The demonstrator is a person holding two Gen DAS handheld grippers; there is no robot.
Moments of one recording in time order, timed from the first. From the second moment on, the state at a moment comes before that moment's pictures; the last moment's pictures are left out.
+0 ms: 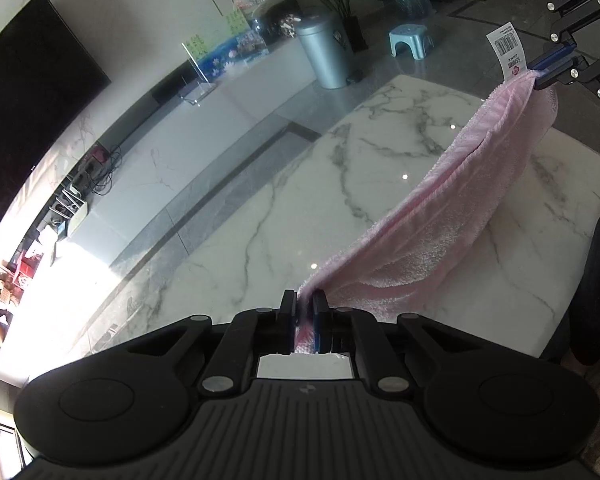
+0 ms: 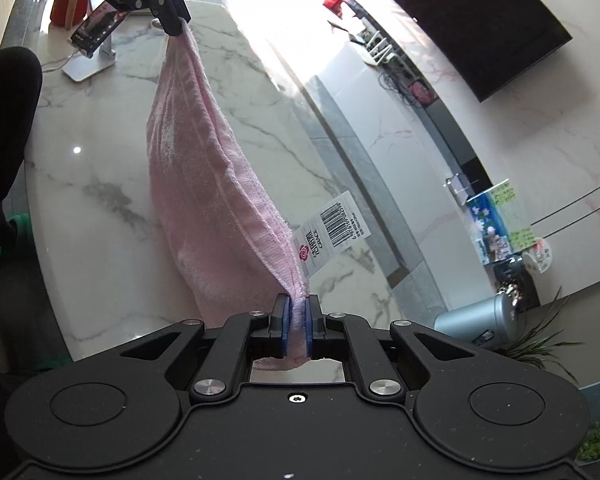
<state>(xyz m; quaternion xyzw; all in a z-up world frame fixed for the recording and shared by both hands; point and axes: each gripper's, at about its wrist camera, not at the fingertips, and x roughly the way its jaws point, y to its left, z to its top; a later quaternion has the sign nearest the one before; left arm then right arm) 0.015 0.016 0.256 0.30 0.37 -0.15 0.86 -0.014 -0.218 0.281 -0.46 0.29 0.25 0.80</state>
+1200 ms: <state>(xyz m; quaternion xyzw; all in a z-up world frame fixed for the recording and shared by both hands) 0.000 0.003 0.168 0.19 0.41 -0.26 0.85 0.030 -0.170 0.304 -0.51 0.27 0.21 0.79</state>
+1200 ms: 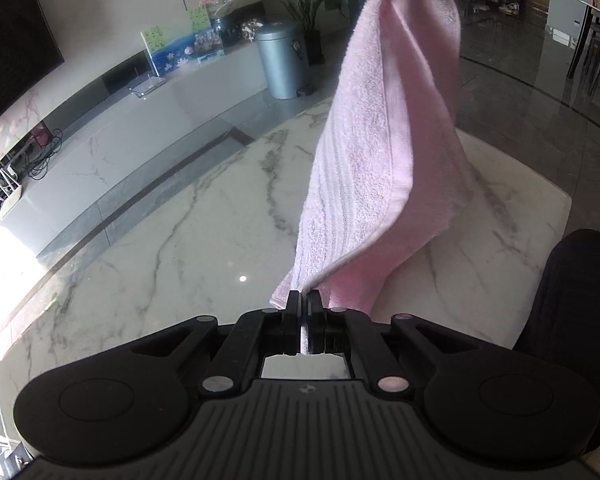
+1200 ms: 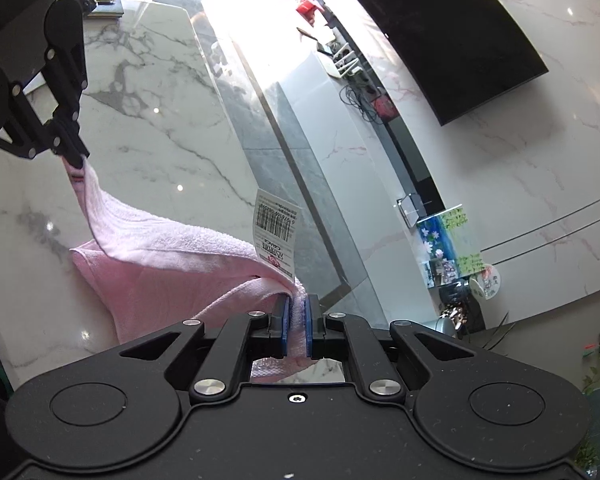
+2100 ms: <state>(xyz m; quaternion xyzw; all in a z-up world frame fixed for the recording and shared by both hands) -0.038 -0.046 0.122 0.08 0.38 -0.24 0.89 -0.015 -0.132 0.292 -0.51 0.28 0.26 0.77</state>
